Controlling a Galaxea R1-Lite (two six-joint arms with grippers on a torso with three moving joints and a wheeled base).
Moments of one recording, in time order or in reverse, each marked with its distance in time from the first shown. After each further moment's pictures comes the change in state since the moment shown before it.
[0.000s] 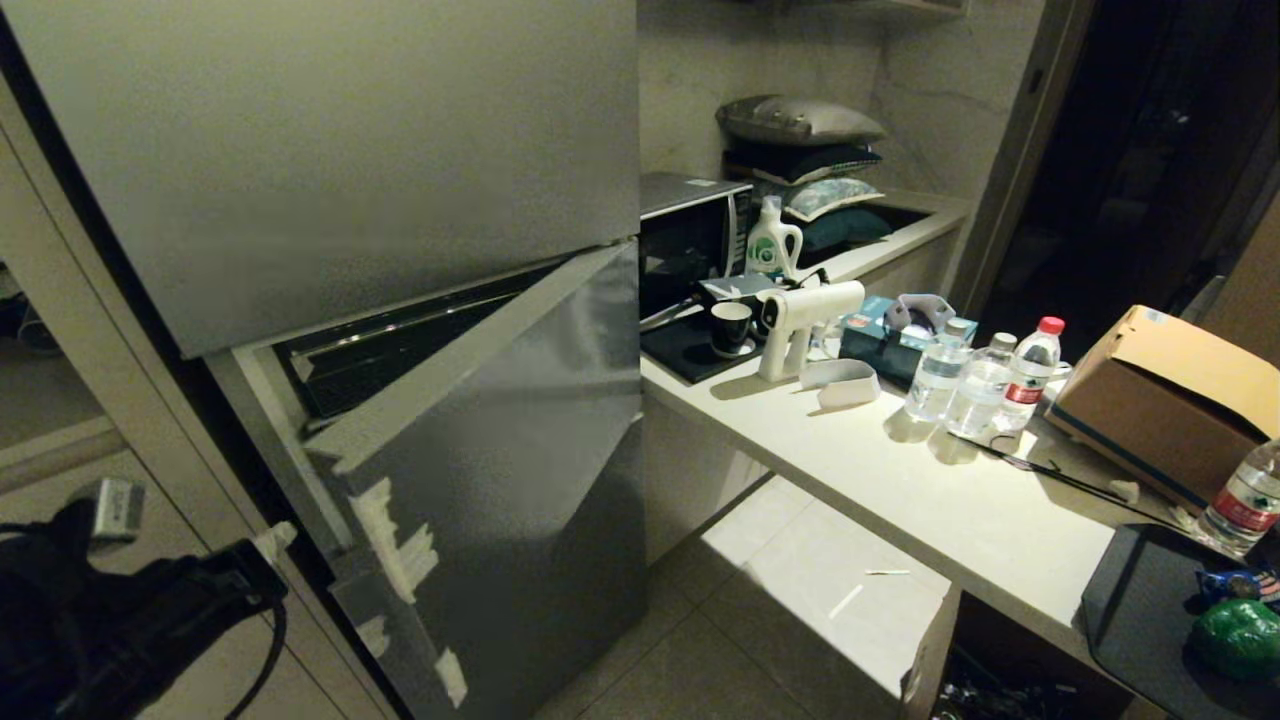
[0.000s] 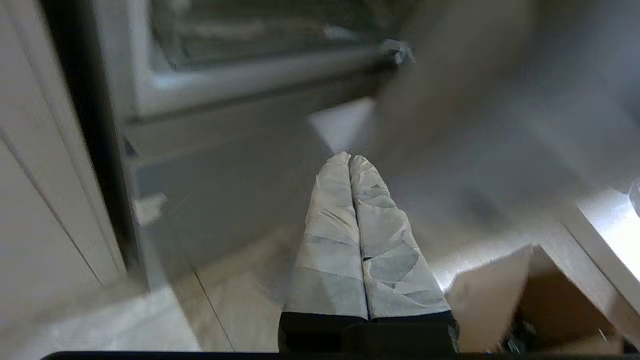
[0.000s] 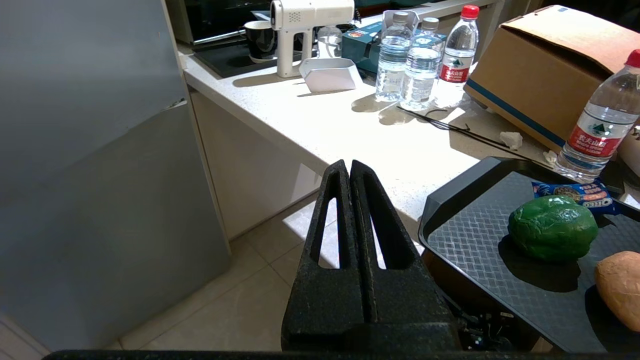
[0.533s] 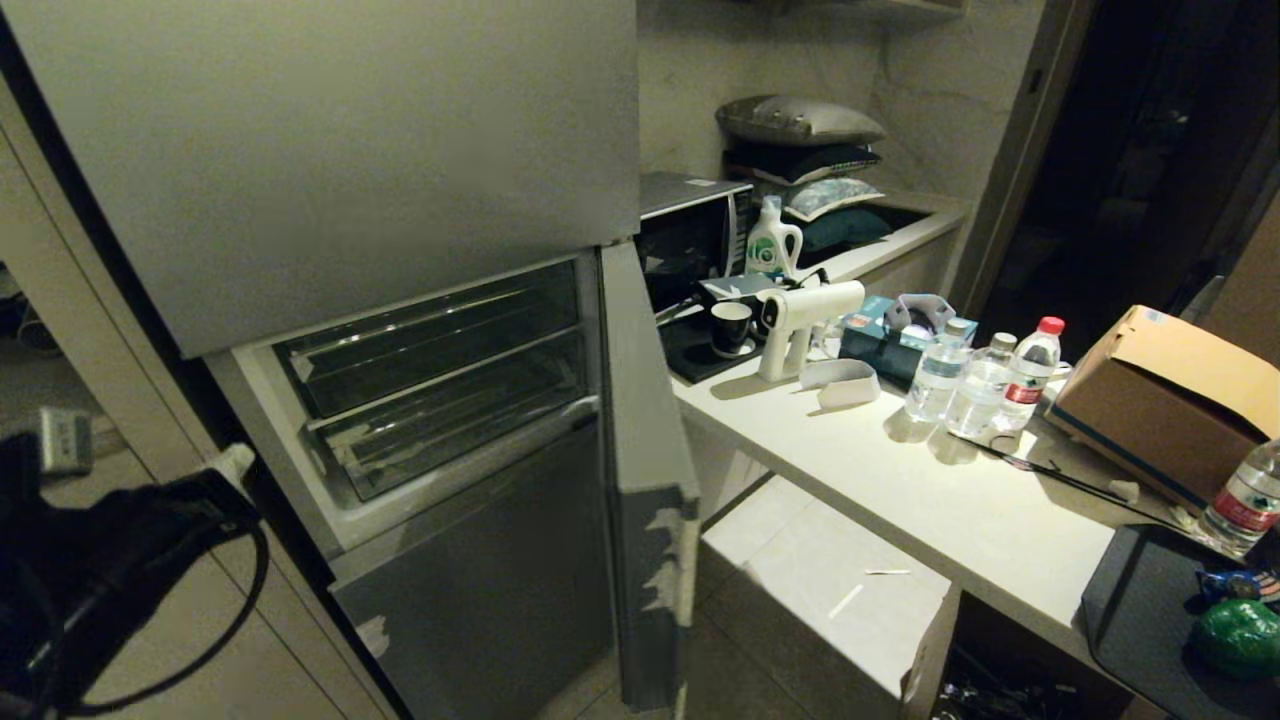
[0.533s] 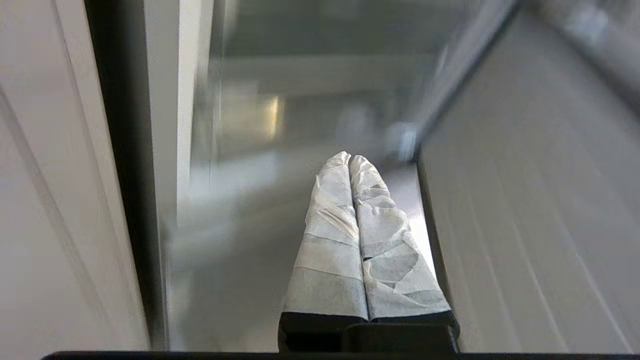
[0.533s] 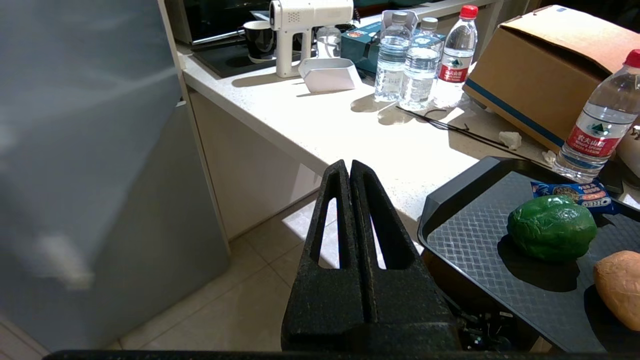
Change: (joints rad) left arm -0.004 -0.089 -0.162 0.000 0.096 0.076; right arm 0.000 0.000 0.000 0.000 0.000 0.000
